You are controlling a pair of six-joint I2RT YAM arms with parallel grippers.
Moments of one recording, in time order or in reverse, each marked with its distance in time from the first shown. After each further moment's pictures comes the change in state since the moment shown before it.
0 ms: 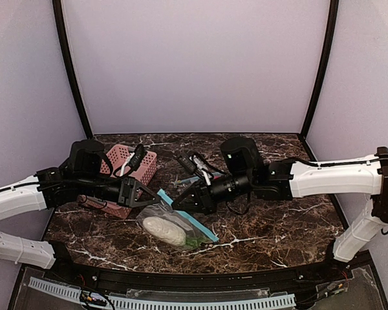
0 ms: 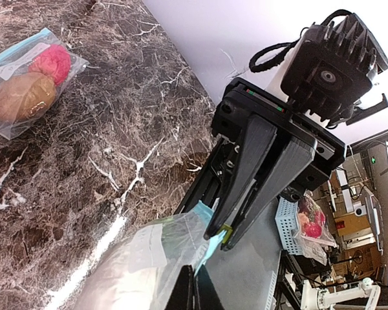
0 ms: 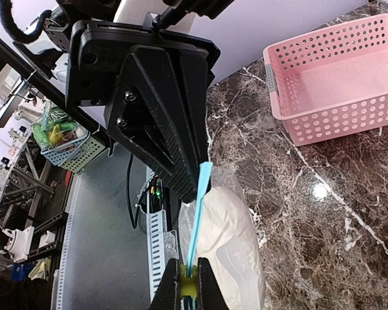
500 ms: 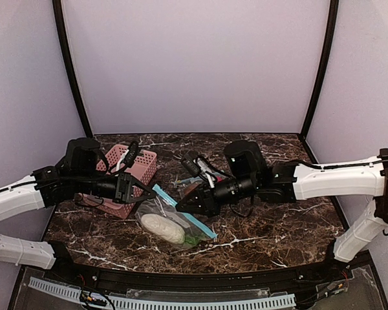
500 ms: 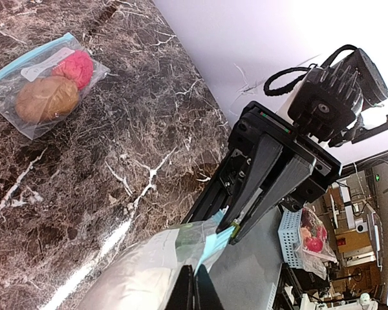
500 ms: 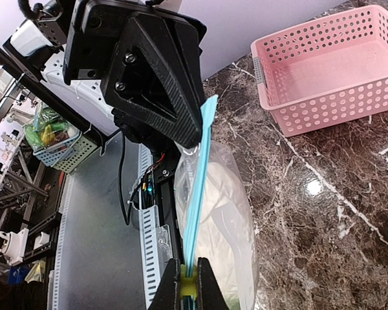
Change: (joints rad) left arm 0.055 -0.020 0.000 -0.030 -0.014 -0.019; right arm 0.000 -0.030 -0.047 0.000 0.037 0.002
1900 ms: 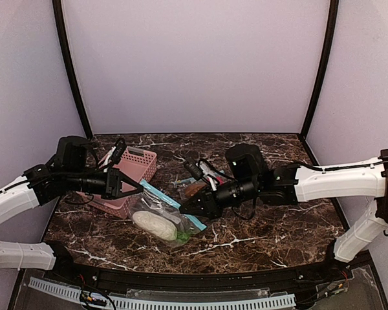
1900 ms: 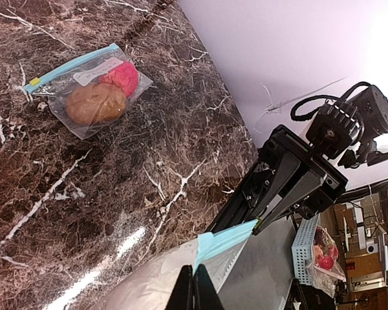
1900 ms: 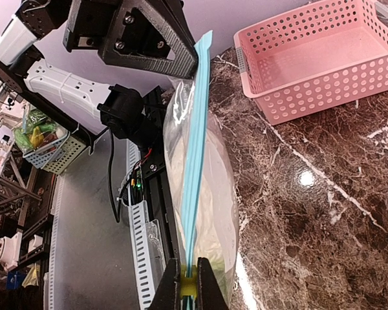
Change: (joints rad) left arm 0.136 -0.060 0.000 -0.118 0.000 0.053; right arm 0.000 -0.016 -0.031 -0.017 0.045 0.006
